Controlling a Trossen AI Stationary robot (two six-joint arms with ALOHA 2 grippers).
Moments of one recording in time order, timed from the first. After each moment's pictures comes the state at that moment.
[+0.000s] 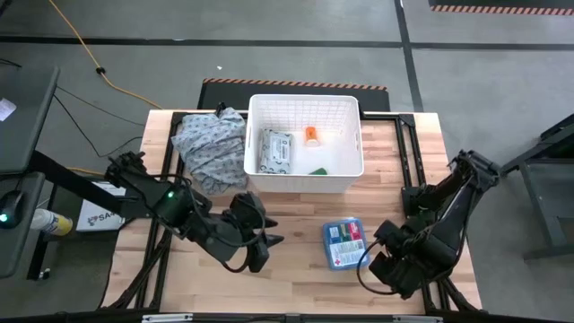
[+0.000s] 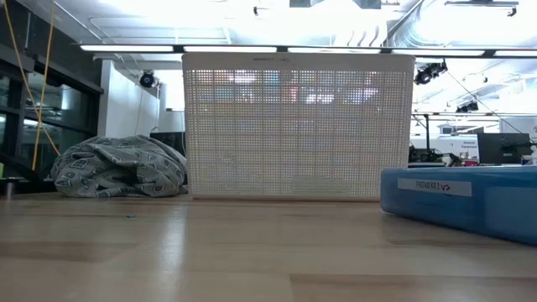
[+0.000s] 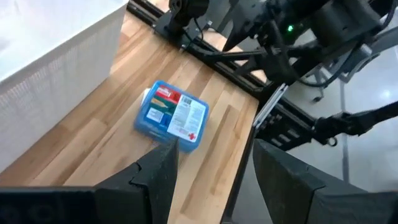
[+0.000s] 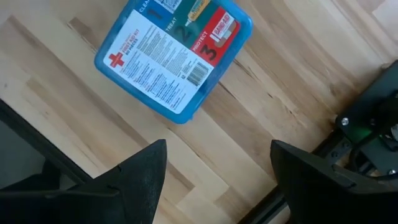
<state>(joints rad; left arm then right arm) -0.58 1.68 2.02 -1.02 -0.56 -0.96 0.89 1.57 1.49 -1.52 0.22 1.70</state>
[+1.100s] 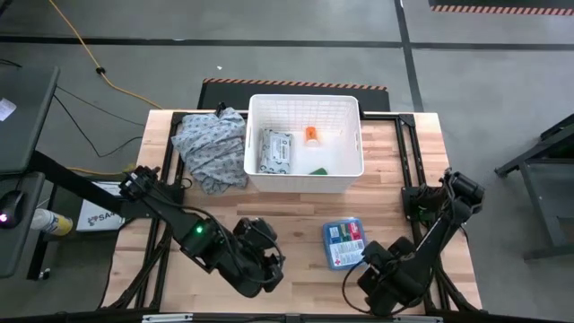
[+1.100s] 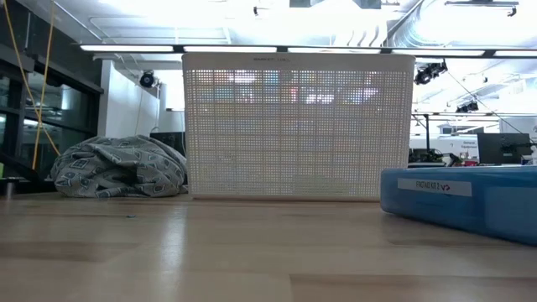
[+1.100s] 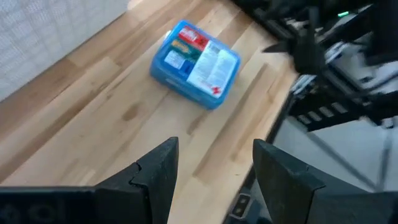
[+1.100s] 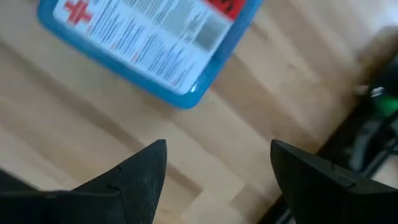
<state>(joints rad) -0.63 1.85 2.02 -1.12 -0.54 -1.19 0.91 1.83 1.49 -1.45 0.14 1.76</state>
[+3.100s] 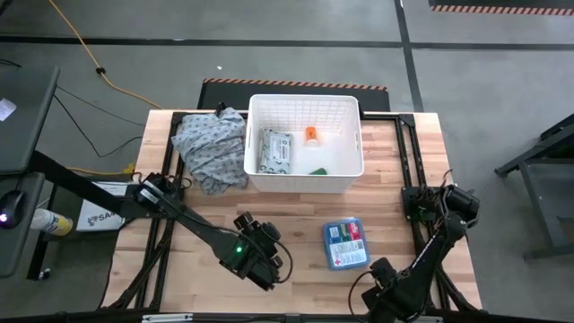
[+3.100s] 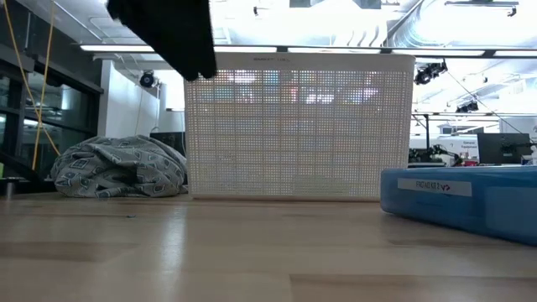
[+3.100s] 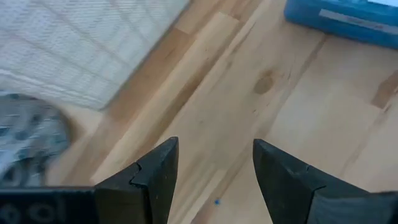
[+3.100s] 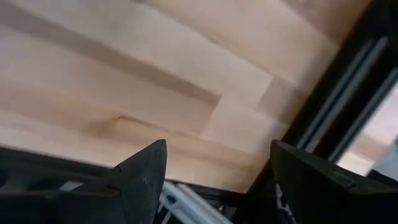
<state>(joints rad) -0.59 1.98 1.68 -1.19 -0.66 -1.14 0.96 1.94 1.49 -1.31 -0.20 2.06</state>
